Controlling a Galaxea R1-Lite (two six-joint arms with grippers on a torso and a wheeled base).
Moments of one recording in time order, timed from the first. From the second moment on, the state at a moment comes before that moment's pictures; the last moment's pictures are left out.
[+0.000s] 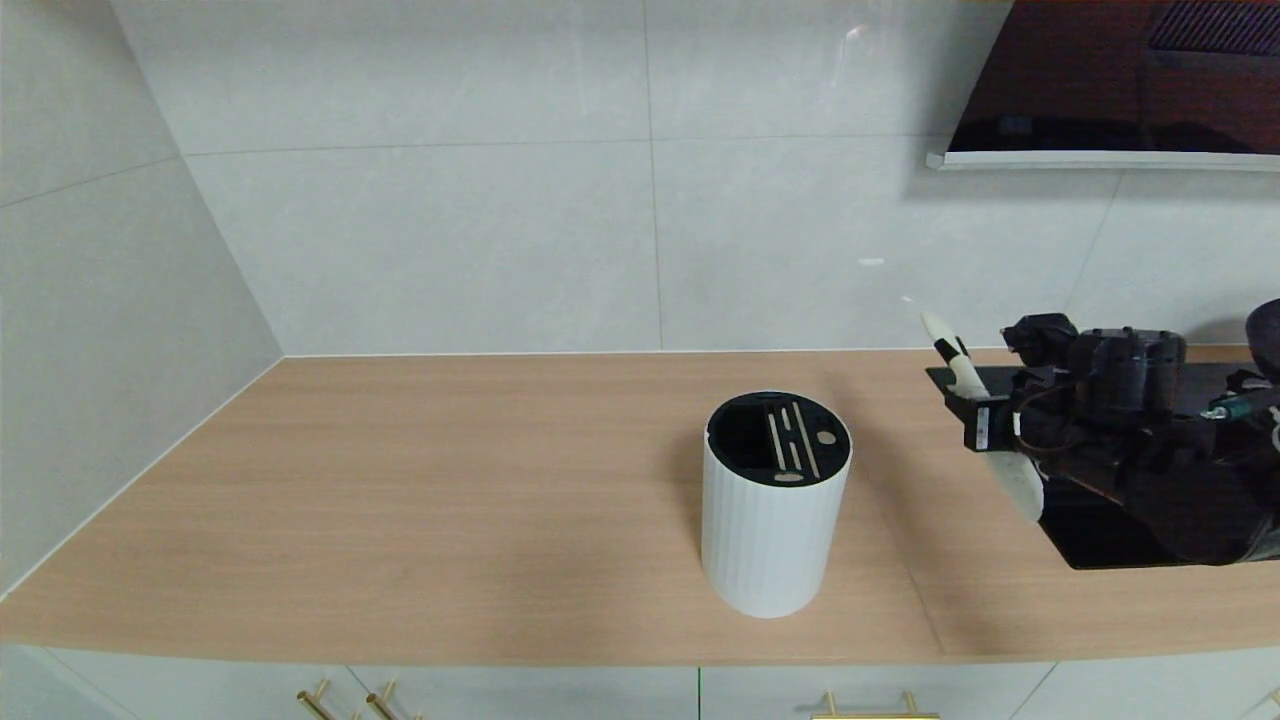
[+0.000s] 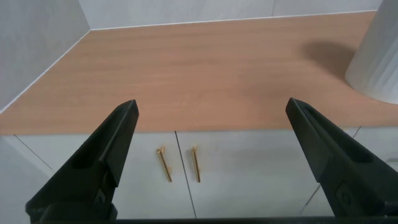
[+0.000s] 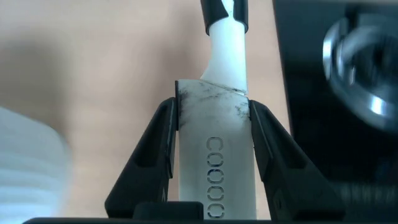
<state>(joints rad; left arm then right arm) 0.01 0.00 -0.04 0.00 0.02 0.06 0.14 1.92 -0.82 -0.85 -0.10 -0.02</state>
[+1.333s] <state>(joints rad) -0.52 1.27 -0.60 -0.76 -0.29 -0.36 0.58 1.56 -0.77 -0.83 -0.11 0.06</state>
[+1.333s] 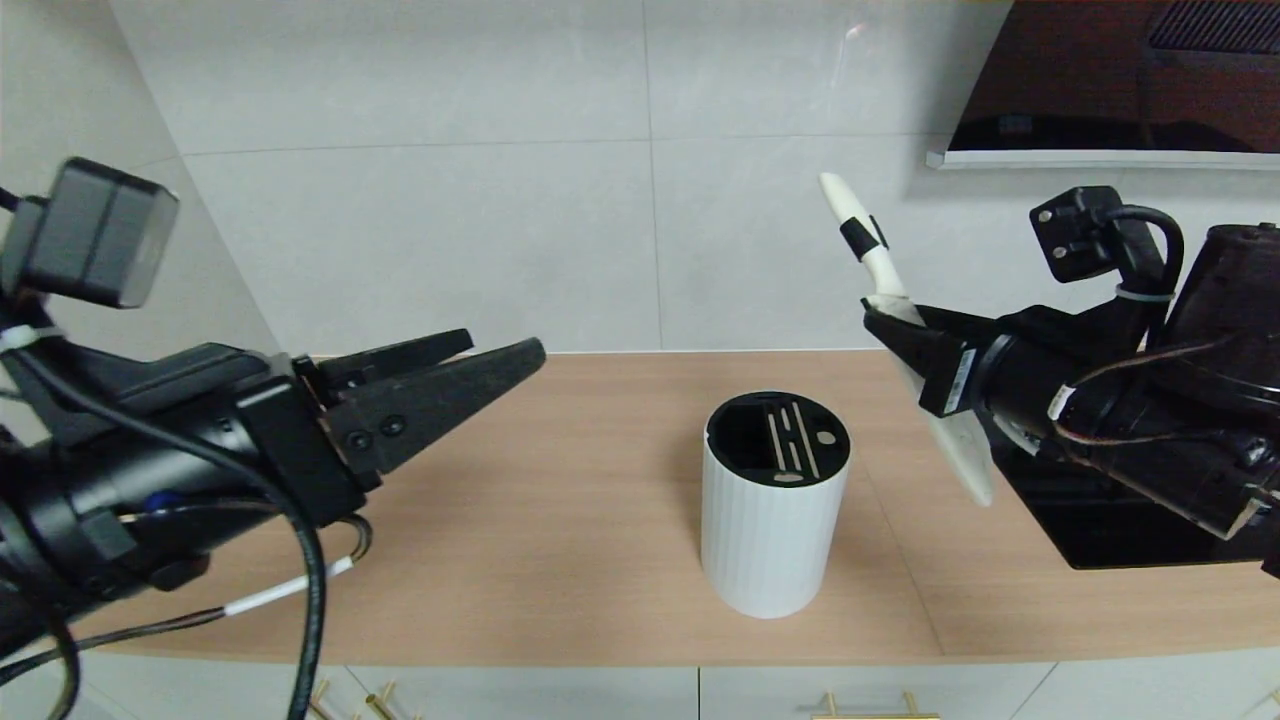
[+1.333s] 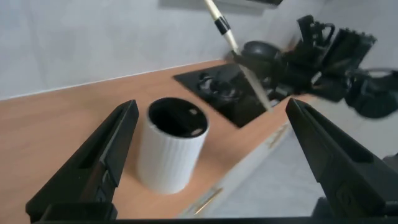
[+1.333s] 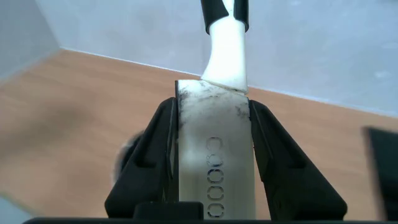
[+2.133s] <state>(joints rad) -0.61 1.59 -0.62 -1.06 -0.32 -0.74 0.89 1.63 -0.71 -0.84 -0.23 0.08</state>
